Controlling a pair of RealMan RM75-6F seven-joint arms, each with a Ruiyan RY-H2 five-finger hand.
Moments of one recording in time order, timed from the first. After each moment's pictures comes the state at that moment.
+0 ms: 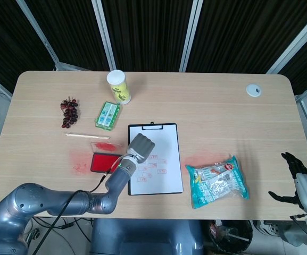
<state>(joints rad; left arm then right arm) -1.30 -1.82 -0.15 -1.31 0.39 0.89 1.11 0.11 -1.01 0.07 -1.68 -1.37 1.28 0.28</state>
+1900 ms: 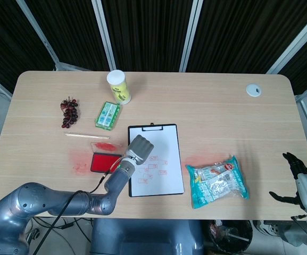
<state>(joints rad) -1.32 -1.81 -0.10 -1.31 0.37 0.89 1.08 0.10 -1.00 0.07 -1.68 -1.37 1.29 0.30</state>
